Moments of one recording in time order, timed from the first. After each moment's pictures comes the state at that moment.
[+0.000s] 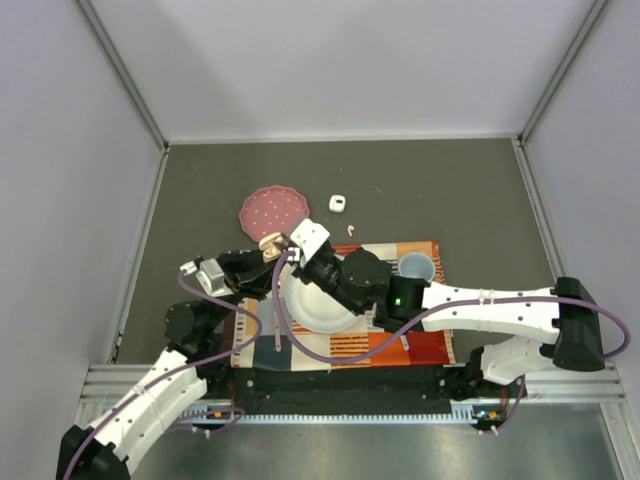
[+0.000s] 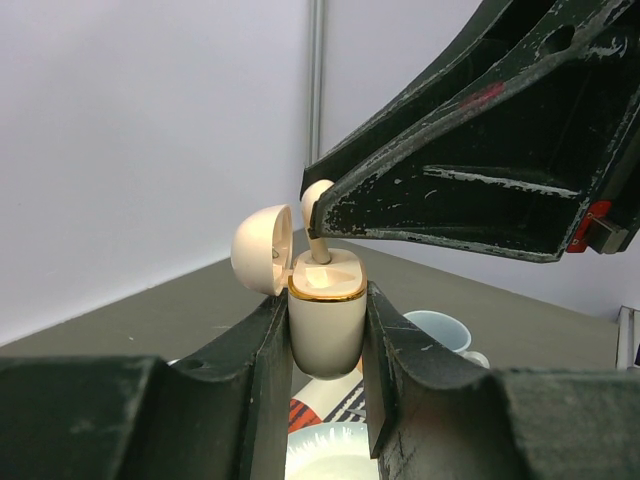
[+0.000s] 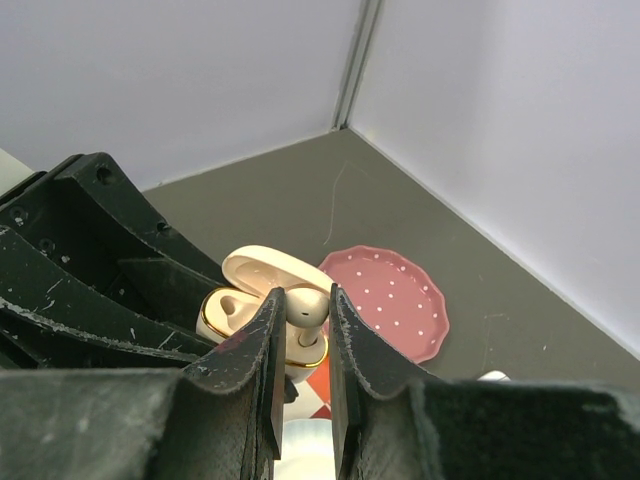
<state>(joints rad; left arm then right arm) -0.50 0.47 0.13 0.90 0.36 -0.26 1.35 1.38 1.10 0.35 0.47 -0.25</state>
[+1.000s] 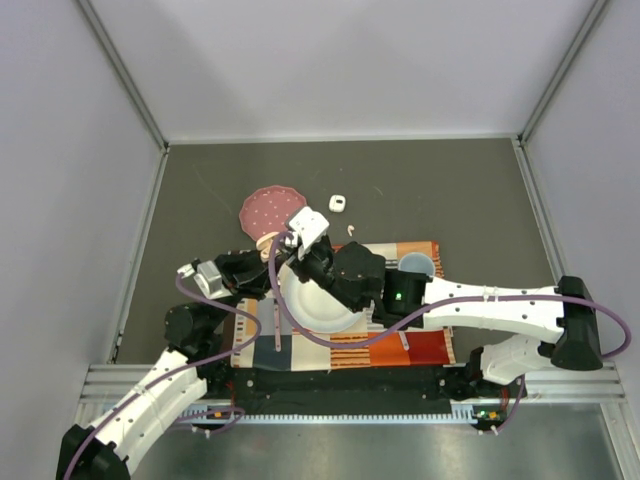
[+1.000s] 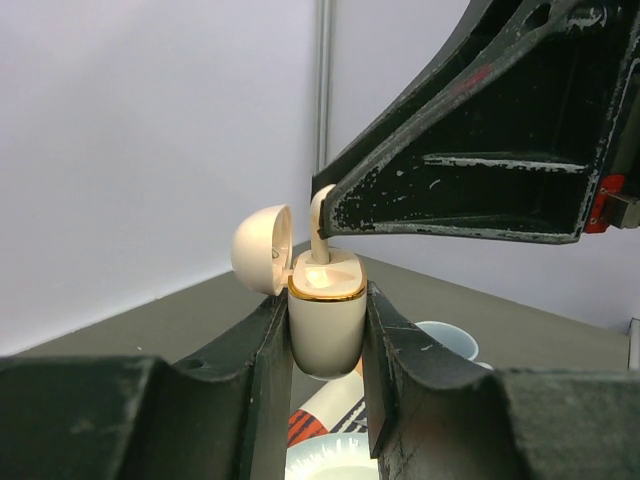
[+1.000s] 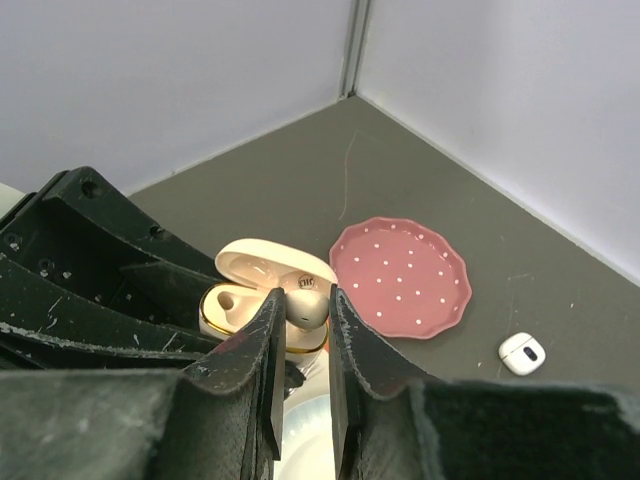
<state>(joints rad) -0.50 0.47 0.12 0.94 0.35 -0.26 1.36 1.39 1.20 0.19 0.53 -0.11</state>
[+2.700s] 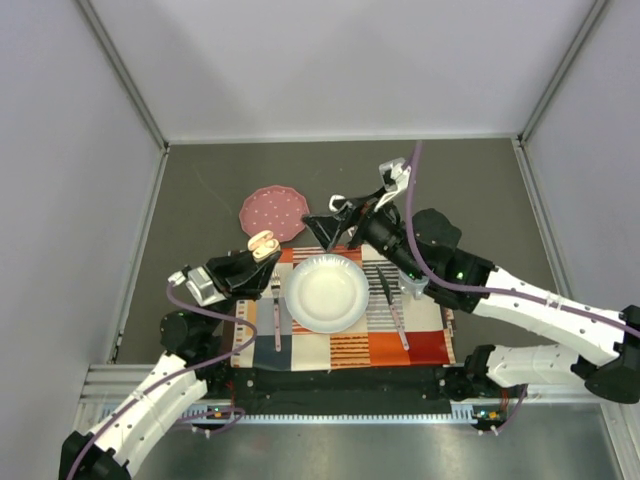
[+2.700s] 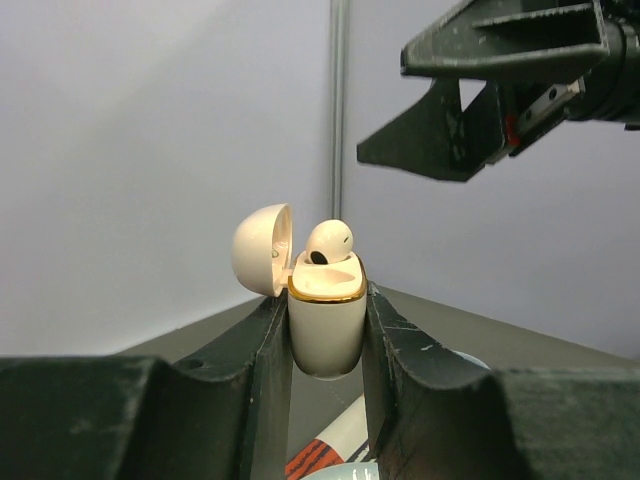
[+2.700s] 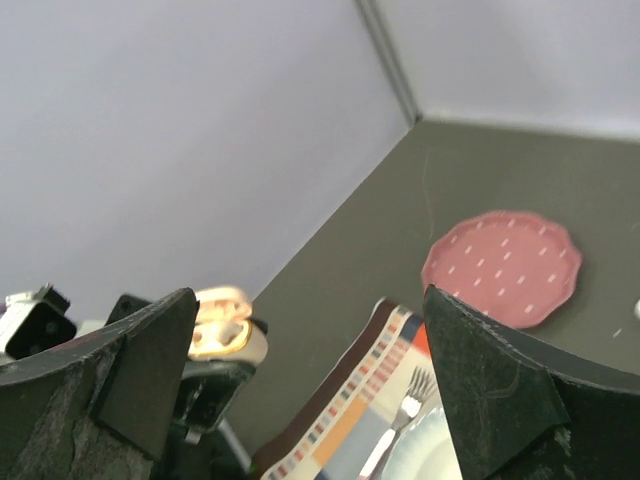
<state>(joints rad) -0.50 0.41 0.11 0.97 0.31 -0.24 1.10 1.12 1.10 0.16 0.29 0.42</state>
